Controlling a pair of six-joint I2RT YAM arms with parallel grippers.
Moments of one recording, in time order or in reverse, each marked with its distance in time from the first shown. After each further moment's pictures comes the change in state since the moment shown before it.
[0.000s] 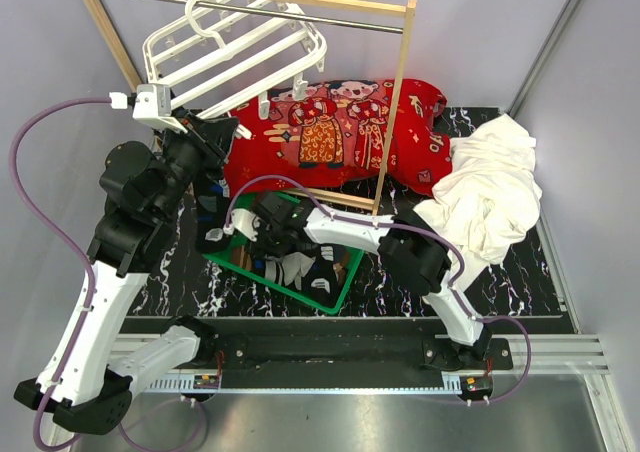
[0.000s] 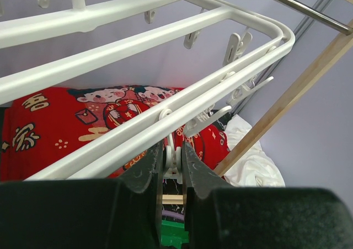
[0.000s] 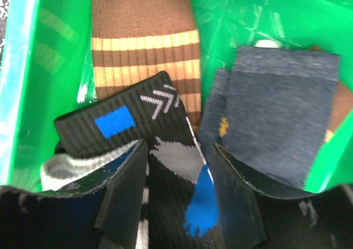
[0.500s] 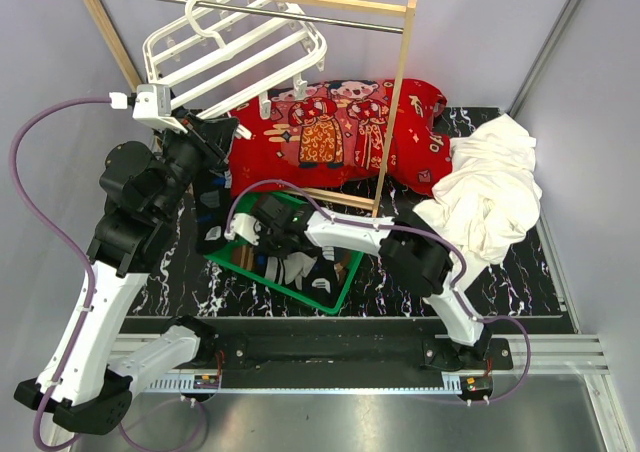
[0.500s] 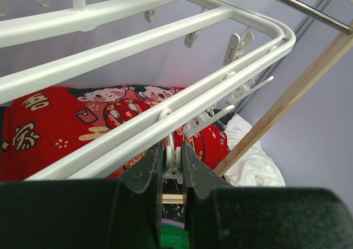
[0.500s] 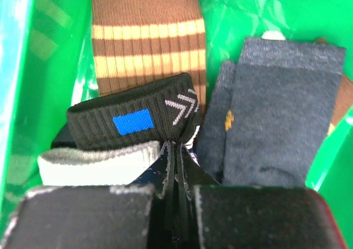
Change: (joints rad) left arm 0.000 0.000 0.000 -0.003 0.001 0.000; right arm 0.017 -0.002 -0.030 0.008 0.036 -0.028
